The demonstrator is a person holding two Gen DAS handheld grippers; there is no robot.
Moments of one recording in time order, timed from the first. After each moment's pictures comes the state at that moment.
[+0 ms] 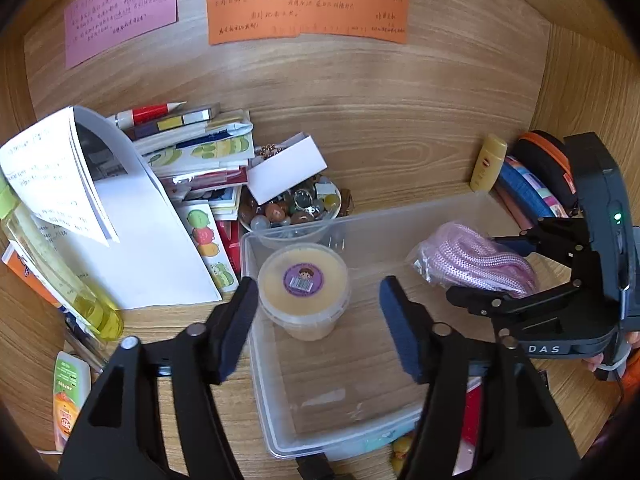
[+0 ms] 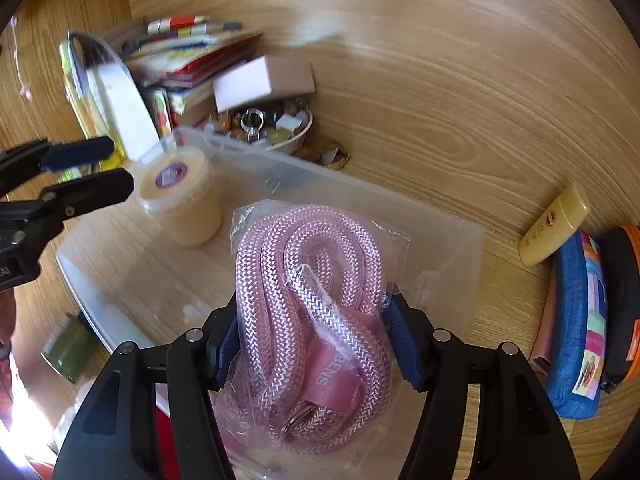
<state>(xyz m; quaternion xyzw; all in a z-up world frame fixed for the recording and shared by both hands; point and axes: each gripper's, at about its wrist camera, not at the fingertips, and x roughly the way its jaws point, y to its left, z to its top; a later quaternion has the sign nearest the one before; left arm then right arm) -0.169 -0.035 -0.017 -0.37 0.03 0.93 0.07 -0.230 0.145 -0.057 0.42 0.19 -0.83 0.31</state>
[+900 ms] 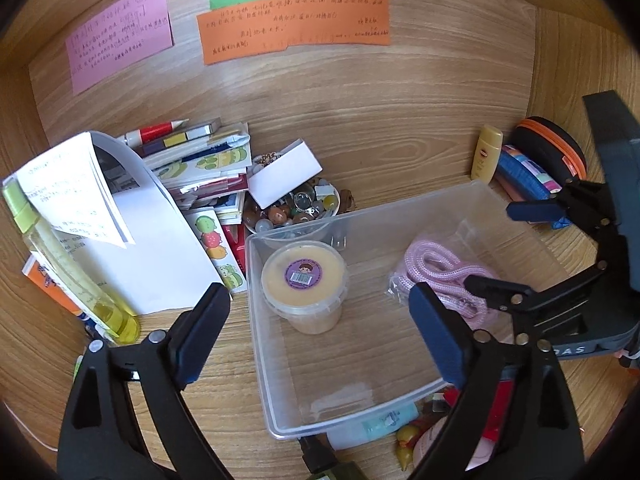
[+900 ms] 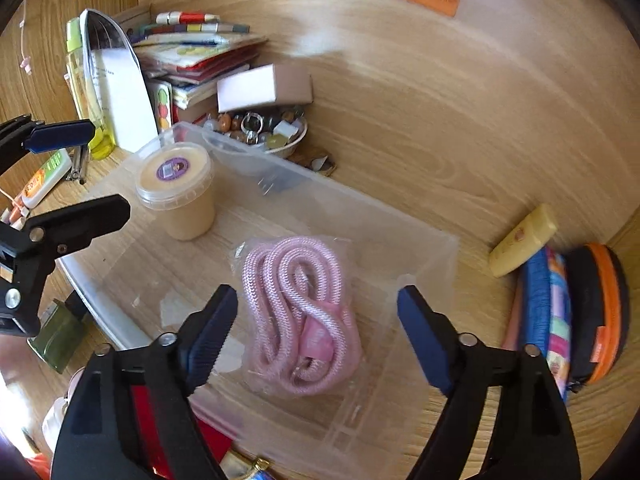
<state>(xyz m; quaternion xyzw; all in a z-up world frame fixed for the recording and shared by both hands) -0.153 -0.023 -0.006 -0.35 0.07 0.93 0.06 -0.209 0.146 -0.041 0.38 0.23 -0.85 0.28</state>
